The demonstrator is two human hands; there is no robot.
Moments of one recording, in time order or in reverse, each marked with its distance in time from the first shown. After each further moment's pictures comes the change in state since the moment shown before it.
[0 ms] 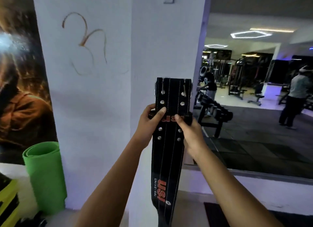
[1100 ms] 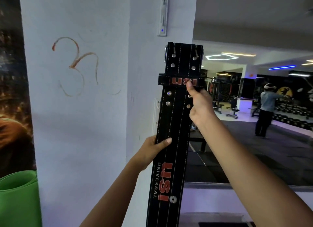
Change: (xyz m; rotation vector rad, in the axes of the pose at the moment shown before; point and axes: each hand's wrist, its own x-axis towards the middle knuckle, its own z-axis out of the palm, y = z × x) left_hand 0.000 0.010 -0.023 0.097 -0.413 -0.172; right_hand 0.037 -0.137 0.042 0.228 0.228 -0.121
